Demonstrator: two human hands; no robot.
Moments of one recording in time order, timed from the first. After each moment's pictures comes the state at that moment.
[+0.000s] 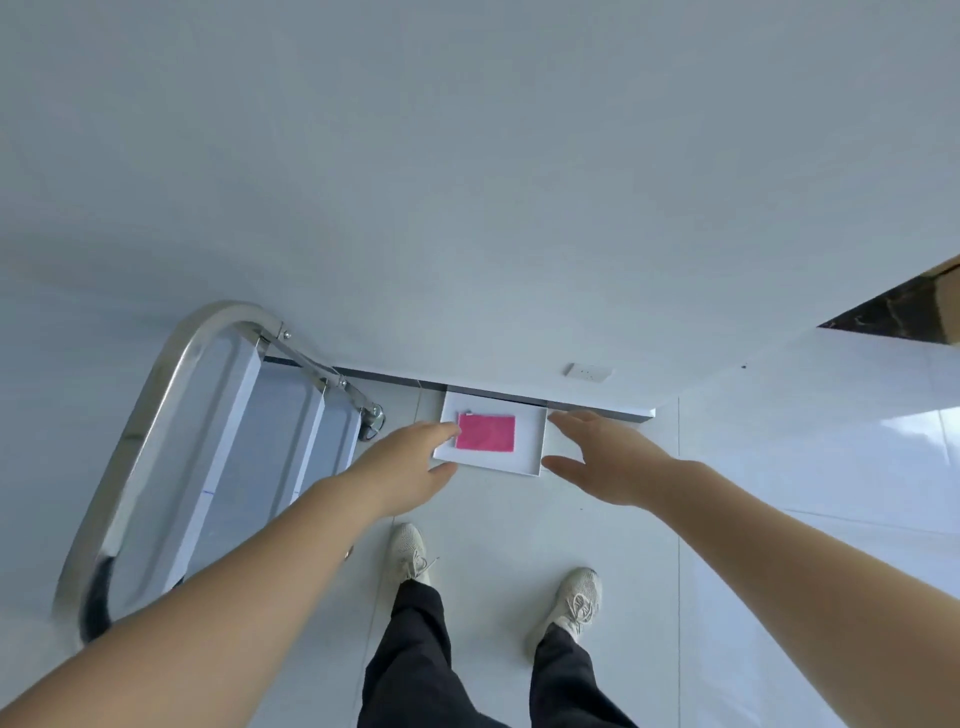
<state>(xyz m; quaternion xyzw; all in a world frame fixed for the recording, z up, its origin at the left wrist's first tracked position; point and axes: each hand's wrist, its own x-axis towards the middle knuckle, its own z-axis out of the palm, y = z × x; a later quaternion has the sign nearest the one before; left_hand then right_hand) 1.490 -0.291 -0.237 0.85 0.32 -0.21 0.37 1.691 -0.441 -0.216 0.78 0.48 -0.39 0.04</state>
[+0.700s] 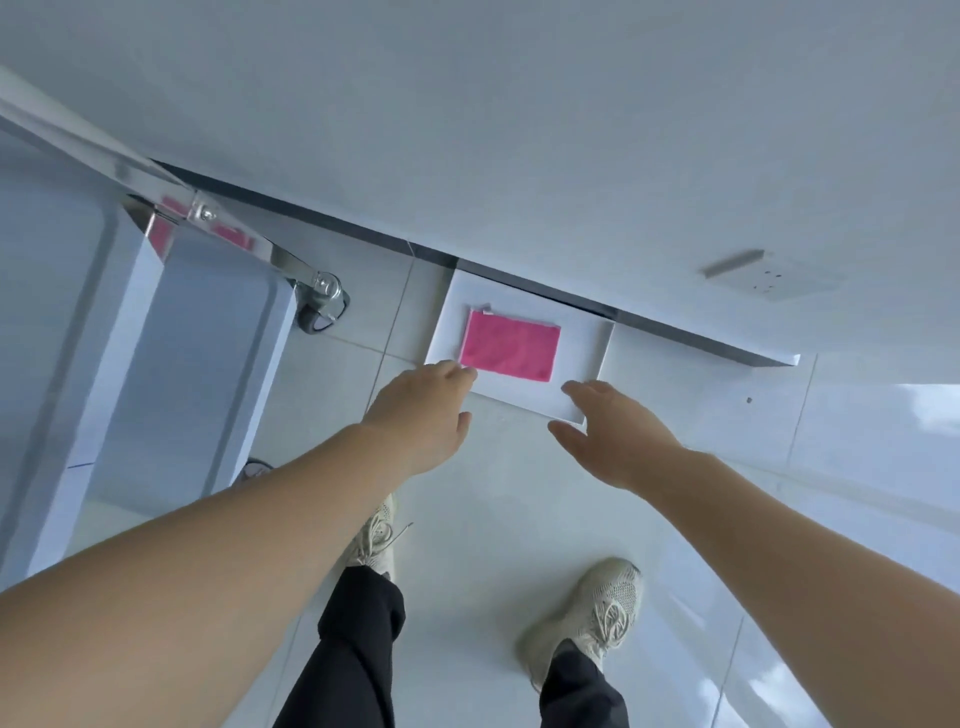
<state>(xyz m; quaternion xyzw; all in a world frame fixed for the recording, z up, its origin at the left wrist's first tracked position) 1.520 -0.240 -0.647 0.87 0.32 -0.26 0.27 1.694 -0.366 -0.632 0.77 0.44 -0.44 0.10</state>
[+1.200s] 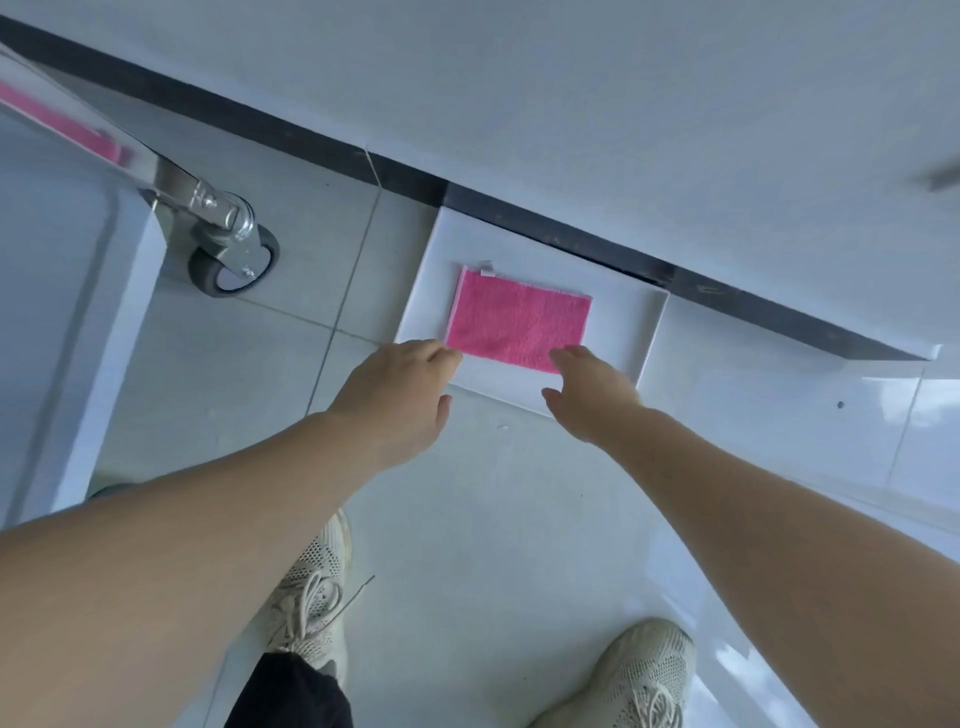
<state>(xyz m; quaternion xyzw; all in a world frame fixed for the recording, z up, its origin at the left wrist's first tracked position) 1.515 -0.232 -0.844 0.89 0.30 -0.22 0.26 1.702 -0.343 -0.889 0.79 0.44 -0.41 0.11</state>
